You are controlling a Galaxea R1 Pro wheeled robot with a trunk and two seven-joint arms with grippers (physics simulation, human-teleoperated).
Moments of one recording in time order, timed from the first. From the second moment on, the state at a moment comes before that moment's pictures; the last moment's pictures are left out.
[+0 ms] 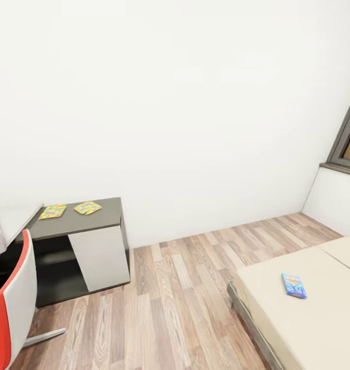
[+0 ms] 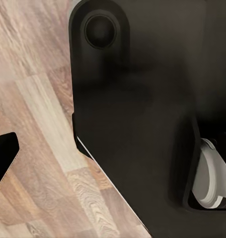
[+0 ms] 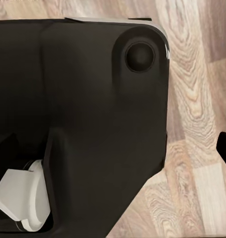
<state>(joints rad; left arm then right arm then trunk) 0.00 -0.01 0.00 0.00 0.00 -0.07 0.00 0.00 0.03 -0.01 0.00 -0.01 -0.15 0.00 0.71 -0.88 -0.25</state>
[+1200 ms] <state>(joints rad) 0.00 -0.01 0.00 0.00 0.00 -0.07 0.00 0.00 0.03 -0.01 0.00 -0.01 -0.15 0.00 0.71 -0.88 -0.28</state>
